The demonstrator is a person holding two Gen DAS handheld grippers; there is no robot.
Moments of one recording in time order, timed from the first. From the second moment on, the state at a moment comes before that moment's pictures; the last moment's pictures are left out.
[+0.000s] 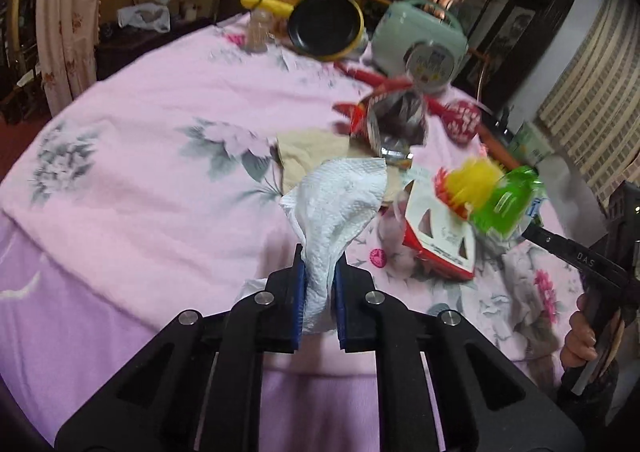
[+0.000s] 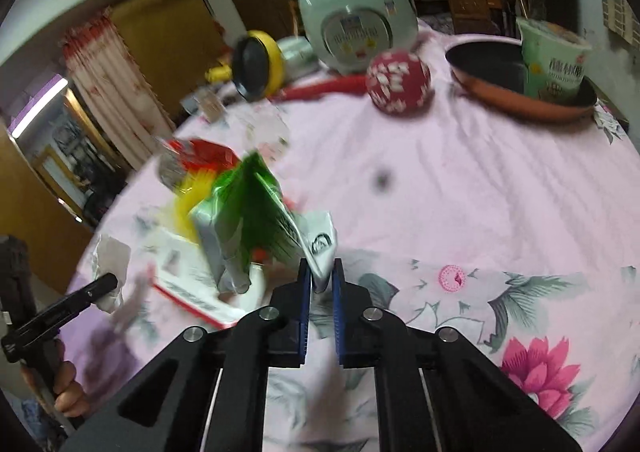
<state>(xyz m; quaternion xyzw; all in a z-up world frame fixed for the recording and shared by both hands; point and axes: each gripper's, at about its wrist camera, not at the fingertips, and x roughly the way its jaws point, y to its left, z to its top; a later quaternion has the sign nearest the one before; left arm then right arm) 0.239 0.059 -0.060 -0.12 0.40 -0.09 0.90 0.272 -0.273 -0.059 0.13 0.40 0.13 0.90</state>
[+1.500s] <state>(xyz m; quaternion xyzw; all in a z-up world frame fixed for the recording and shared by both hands) -0.097 0.432 -0.171 -0.32 0.35 0.36 0.80 0.131 0.172 -0.026 0.00 0.44 0.51 0.74</state>
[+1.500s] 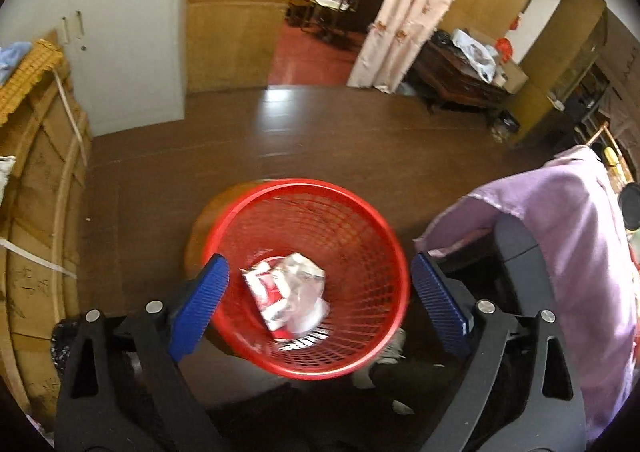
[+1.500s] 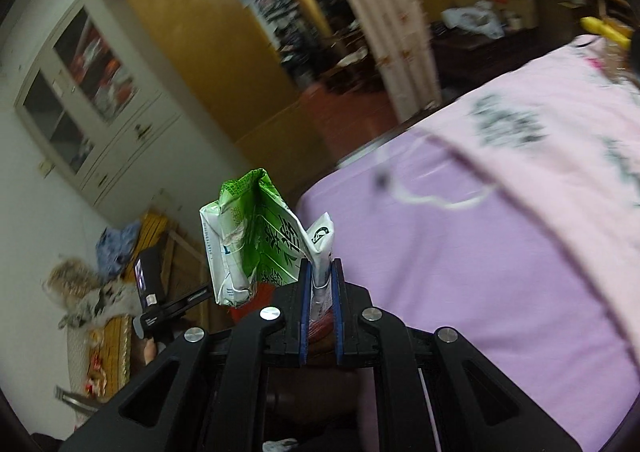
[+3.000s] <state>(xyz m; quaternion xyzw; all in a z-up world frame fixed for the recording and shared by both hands) -0.045 0.329 -0.067 -0.17 0.34 0.31 0.87 0.174 0.032 -0.004 -0.01 0.39 0.38 0.84</state>
